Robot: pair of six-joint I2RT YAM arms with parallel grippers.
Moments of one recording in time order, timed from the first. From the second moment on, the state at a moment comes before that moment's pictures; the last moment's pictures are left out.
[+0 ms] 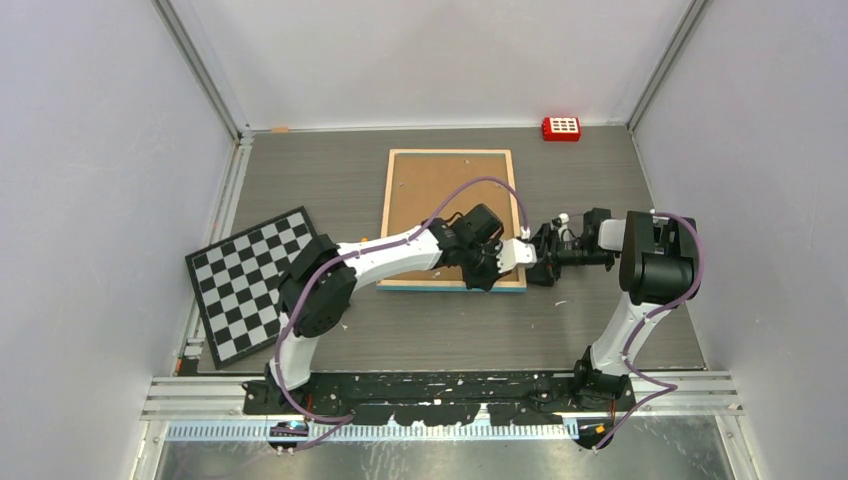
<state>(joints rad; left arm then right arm) -0.98 2.00 1.52 -0.49 0.35 0.45 -0.18 1.88 0.87 -0.48 -1.14 0.37</state>
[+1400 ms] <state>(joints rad) -0.95 1.95 1.62 -0.46 0.46 0.29 -0.16 1.72 0.93 -0.62 -1.08 0.18</state>
